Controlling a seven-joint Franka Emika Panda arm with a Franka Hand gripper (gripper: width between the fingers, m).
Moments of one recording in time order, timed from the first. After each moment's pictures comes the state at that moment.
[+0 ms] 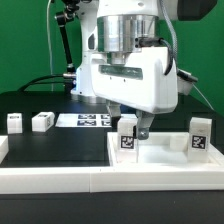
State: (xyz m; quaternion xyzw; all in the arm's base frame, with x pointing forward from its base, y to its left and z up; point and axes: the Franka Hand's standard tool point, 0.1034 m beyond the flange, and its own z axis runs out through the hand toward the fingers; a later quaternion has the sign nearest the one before) arm 0.620 0.009 0.074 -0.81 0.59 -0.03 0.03
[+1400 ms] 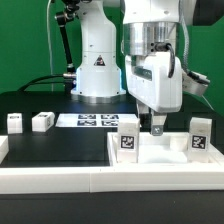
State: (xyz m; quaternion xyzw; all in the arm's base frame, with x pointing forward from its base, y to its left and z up) arm 0.581 0.047 0.065 -0.73 0.68 -0.02 0.03
